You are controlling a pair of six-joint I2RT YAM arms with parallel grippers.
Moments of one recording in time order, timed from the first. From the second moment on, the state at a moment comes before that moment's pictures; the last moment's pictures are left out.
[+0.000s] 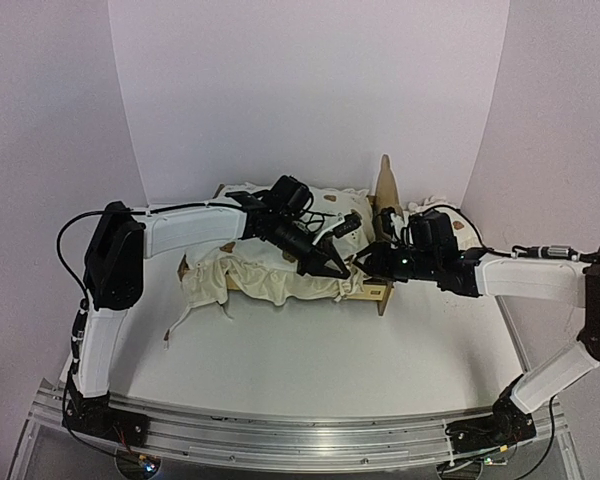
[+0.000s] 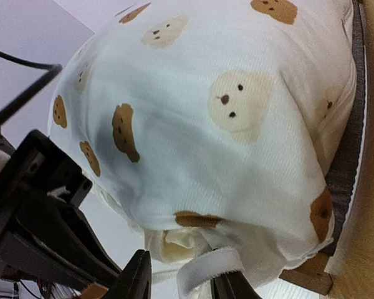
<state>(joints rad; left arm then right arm) -0.84 2.19 1.90 -0.50 0.82 0.33 0.62 1.47 0.88 0.07 -0.19 0.60</state>
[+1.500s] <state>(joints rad) -0.81 2.19 1.88 -0.37 0.79 0.34 0.93 2.16 0.69 1.19 0.54 0.24</state>
